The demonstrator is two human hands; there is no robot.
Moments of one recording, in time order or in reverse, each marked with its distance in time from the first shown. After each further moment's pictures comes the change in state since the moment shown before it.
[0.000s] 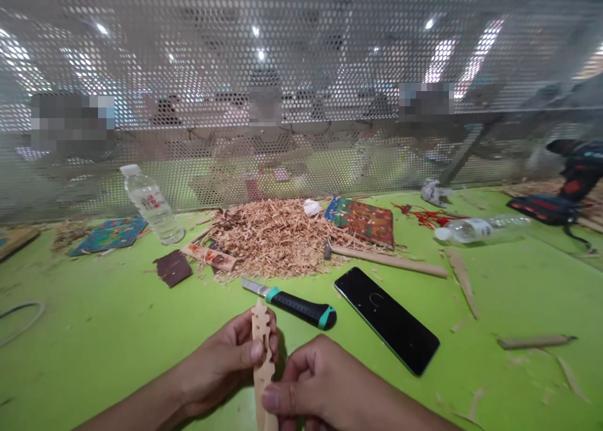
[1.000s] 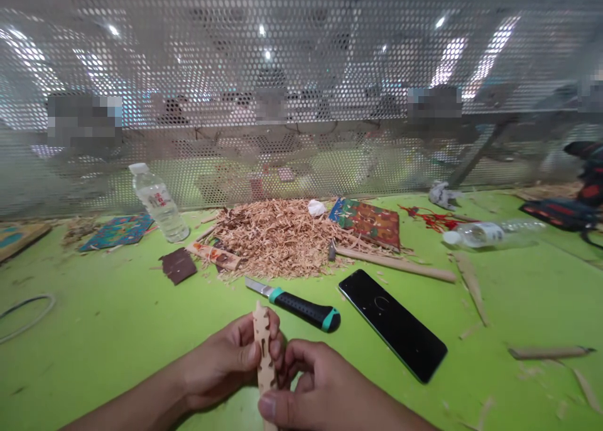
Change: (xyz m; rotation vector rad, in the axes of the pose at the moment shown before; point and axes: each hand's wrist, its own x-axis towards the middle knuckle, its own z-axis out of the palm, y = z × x) left_hand 0.002 -0.004 -0.010 -0.065 -0.072 -0.043; right_hand 0.000 0.007 0.000 0.003 -0.042 -0.185
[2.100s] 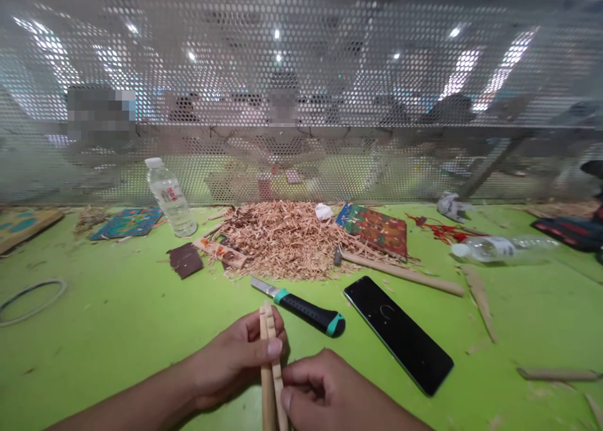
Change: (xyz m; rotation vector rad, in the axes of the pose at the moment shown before) left_hand 0.002 -0.002 0.012 0.097 0.177 0.031; right_hand -0.007 -0.015 0.002 -0.334 -0.057 -0.011
